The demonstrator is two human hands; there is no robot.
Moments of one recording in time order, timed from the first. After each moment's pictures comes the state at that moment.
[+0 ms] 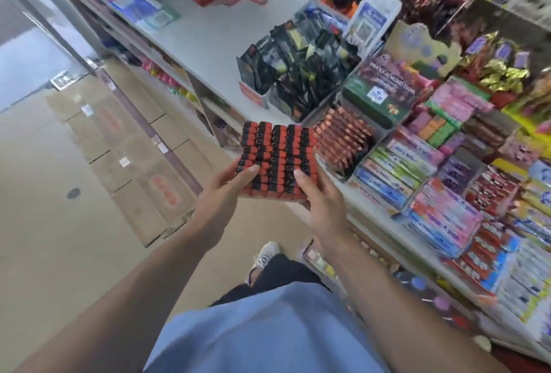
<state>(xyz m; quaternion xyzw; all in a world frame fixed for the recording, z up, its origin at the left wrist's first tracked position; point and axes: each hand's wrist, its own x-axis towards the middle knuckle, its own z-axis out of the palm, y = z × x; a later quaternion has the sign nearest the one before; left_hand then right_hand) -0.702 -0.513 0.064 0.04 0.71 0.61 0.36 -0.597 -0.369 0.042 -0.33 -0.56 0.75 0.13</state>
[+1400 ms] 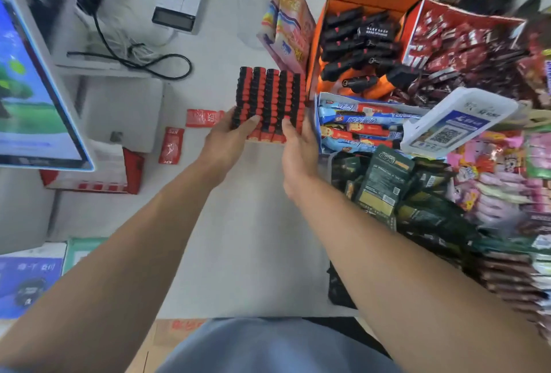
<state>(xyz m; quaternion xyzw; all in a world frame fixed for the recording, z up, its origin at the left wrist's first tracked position) -1.310 -0.152 -0.044 0.26 0.71 0.40 0.52 -1.188 -0.128 -0.048 -0.63 -0.38 0.56 0.37</state>
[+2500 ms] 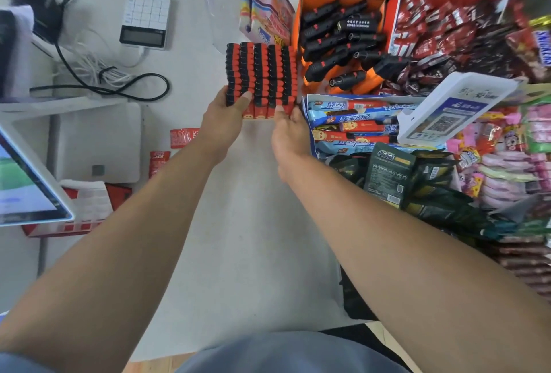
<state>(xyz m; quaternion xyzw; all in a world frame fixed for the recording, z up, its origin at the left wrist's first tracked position) -1.317 -0.083 -0.045 0.31 0.70 0.38 0.52 -1.204 -0.082 -0.042 -0.72 -0.37 0.52 0.29</state>
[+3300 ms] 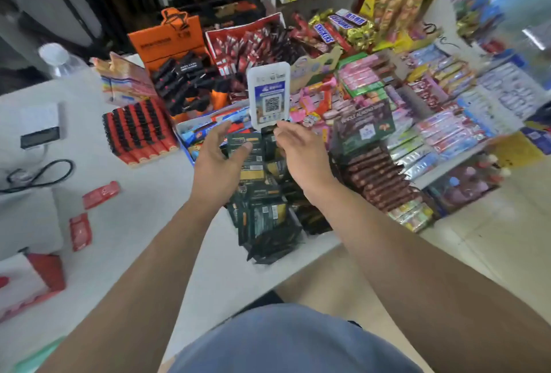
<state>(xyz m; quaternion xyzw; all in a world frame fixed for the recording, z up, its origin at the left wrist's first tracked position) -1.115 -0.187 0.060 0.53 0.61 0.37 0.46 -0.955 -0.207 0.077 -0.68 -0.41 0.45 0.41</state>
